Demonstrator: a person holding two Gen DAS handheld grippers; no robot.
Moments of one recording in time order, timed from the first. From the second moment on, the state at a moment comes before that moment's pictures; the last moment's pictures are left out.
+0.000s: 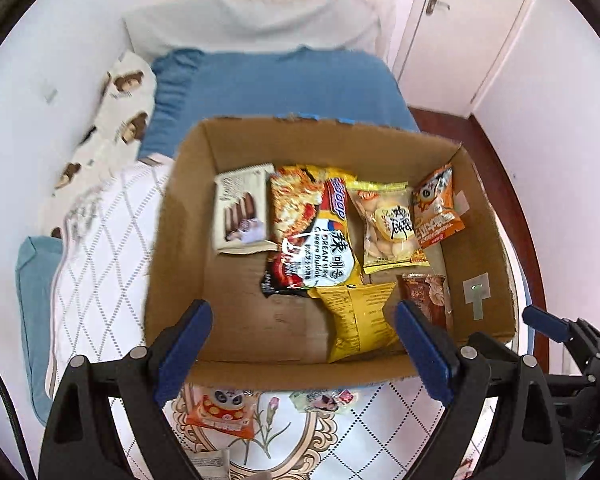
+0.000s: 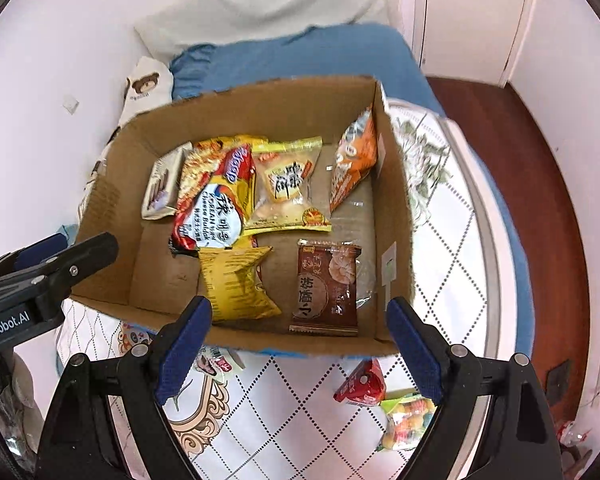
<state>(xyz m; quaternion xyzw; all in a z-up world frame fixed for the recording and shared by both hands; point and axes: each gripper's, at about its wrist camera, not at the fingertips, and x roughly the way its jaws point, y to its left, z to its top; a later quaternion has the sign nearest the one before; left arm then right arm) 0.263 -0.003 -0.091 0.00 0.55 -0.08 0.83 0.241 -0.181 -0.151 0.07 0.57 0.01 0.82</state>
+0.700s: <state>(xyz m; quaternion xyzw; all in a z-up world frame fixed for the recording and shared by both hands) 0.161 0.011 -0.044 0.00 0.46 -0.09 0.88 0.149 -0.176 -0.083 0.09 0.47 0.00 0.88</state>
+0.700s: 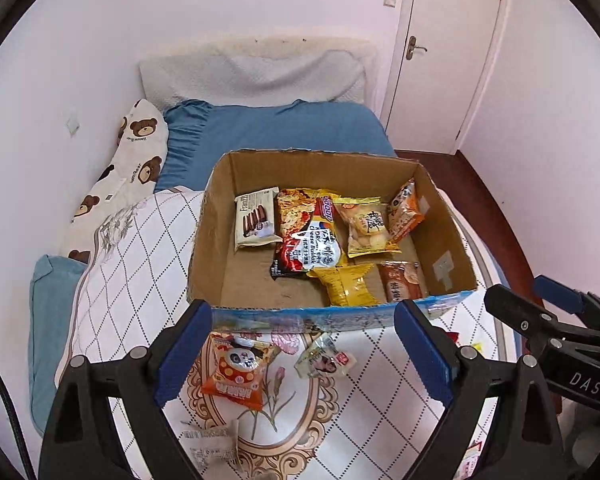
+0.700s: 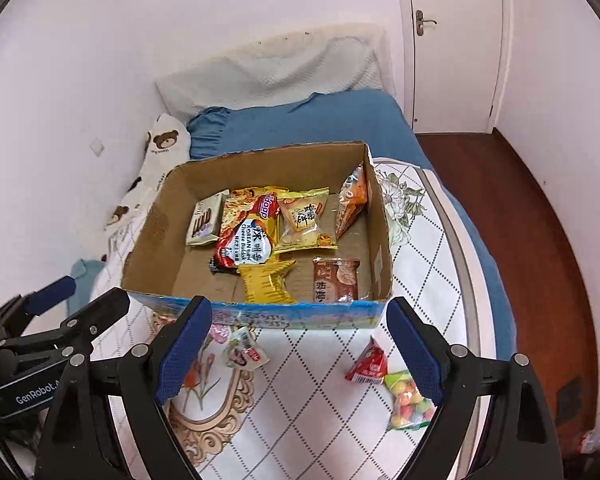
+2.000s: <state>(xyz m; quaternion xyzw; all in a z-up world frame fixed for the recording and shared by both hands) 0.140 0.132 -0.218 -0.07 0.65 0.04 0.75 0.091 -0.153 -0.306 0.05 0.67 0.02 0.74</state>
